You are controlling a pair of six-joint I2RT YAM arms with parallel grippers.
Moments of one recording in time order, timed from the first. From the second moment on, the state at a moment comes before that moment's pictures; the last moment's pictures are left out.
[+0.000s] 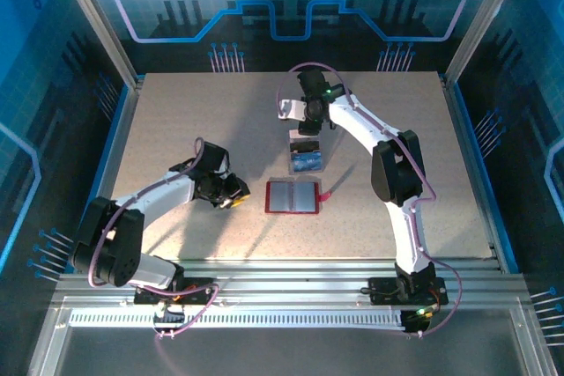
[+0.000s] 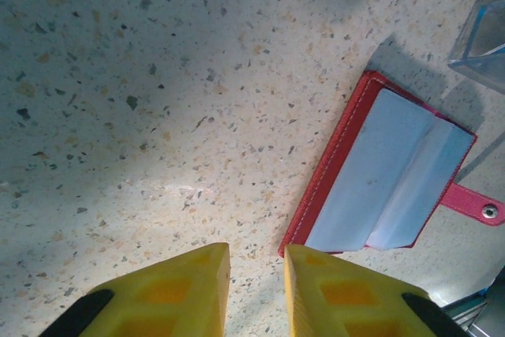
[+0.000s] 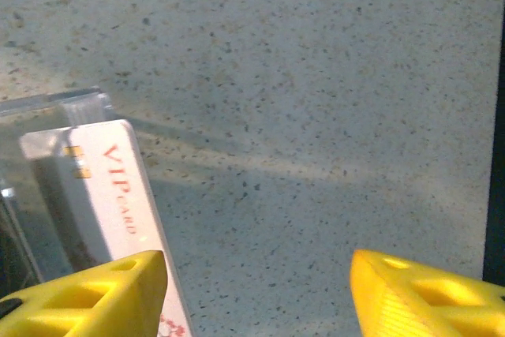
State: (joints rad) left arm -0.30 1.42 0.73 -0.46 0.40 -0.89; right arm 0.46 2.22 1.97 -0.77 0.05 -1.04
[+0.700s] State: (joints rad) left arm -0.11 1.40 0.87 -0.50 0.24 -0.67; right arm 0.38 1.69 1.33 -0.45 0.16 -0.69
